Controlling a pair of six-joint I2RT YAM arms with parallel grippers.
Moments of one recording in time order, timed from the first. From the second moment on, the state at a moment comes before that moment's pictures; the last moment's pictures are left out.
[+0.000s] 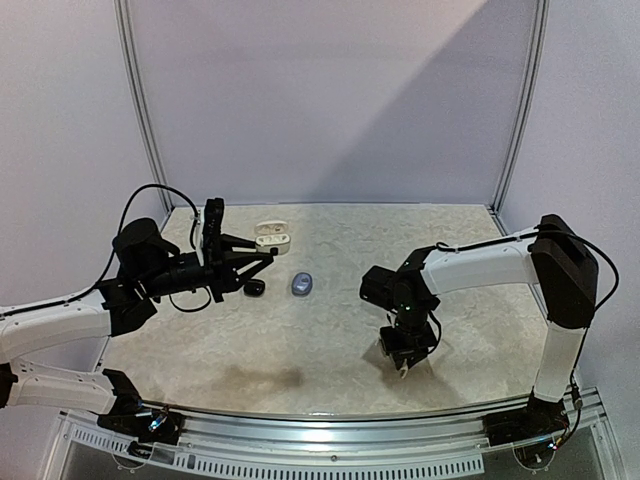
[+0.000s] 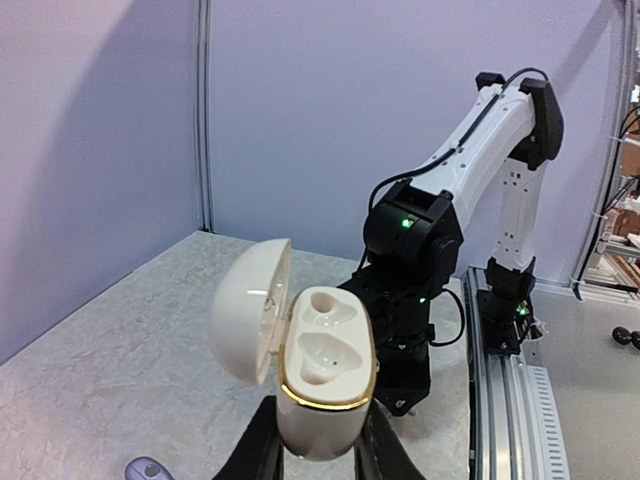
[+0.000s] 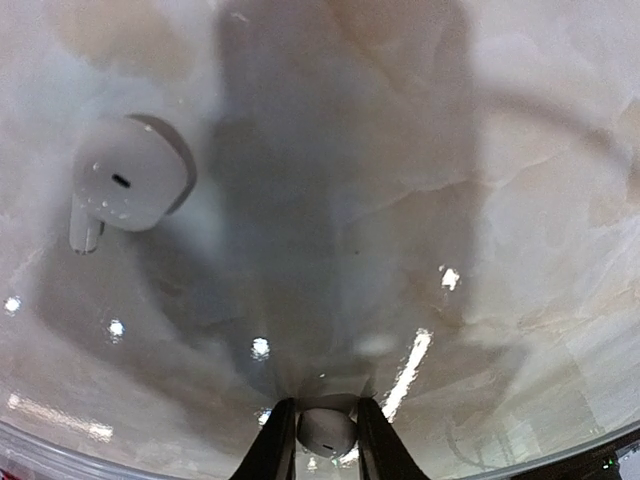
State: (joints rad) left arm -0.70 1.03 0.56 0.50 0.53 -0.08; right arm 0.94 1.91 1.23 -1.01 -0.09 0.83
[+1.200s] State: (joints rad) left arm -0.70 1.01 0.52 0.69 0.47 0.03; right arm 1.17 1.57 1.41 0.17 0.06 -0.11
